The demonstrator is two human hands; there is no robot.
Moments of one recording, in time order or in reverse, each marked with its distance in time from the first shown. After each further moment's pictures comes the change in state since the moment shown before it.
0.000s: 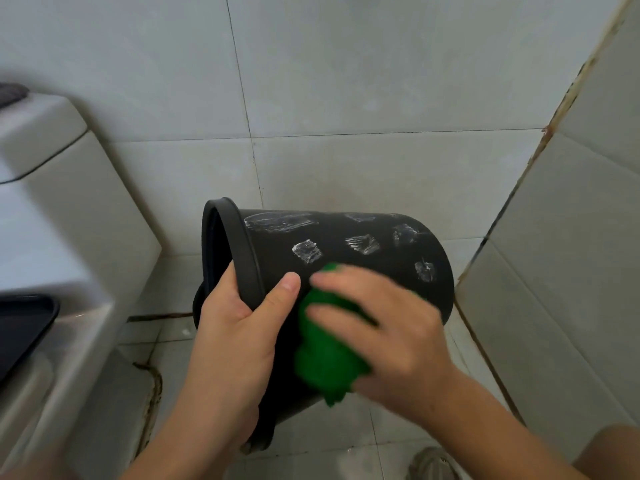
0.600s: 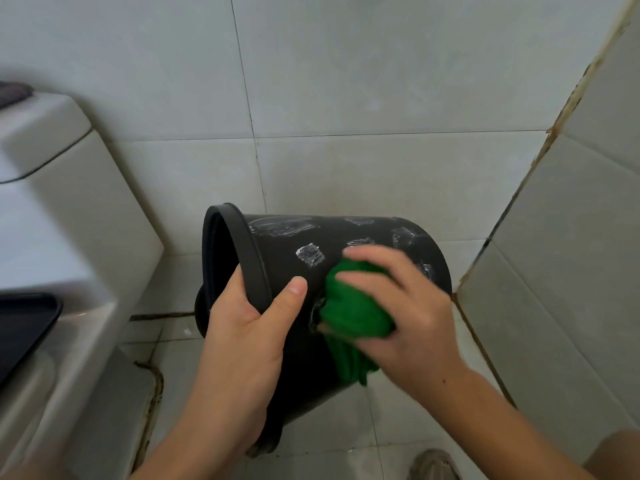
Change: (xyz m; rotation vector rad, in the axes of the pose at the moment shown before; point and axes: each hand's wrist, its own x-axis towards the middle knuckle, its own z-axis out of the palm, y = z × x) left_hand 0.000 -0.003 0.001 0.000 -0.015 -0.040; right_hand -0.001 0.017 0.005 0.090 0.050 0.195
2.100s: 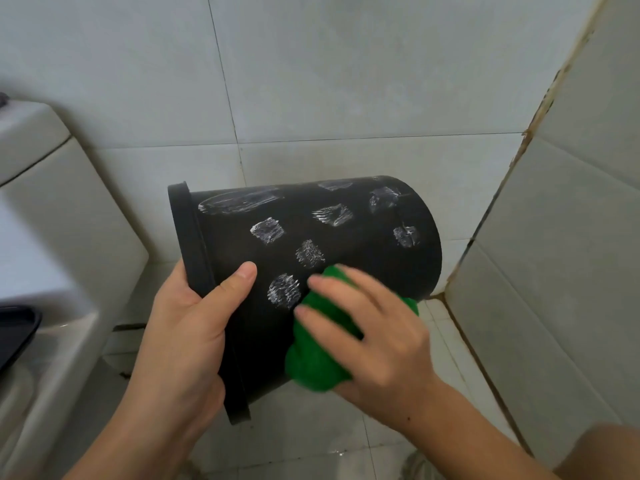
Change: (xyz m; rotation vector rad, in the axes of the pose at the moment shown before) left_hand 0.005 0.027 -0.004 -0.162 0.043 -0.034; right_hand -0.015 -0.012 0.003 -0.262 0.074 -0.201
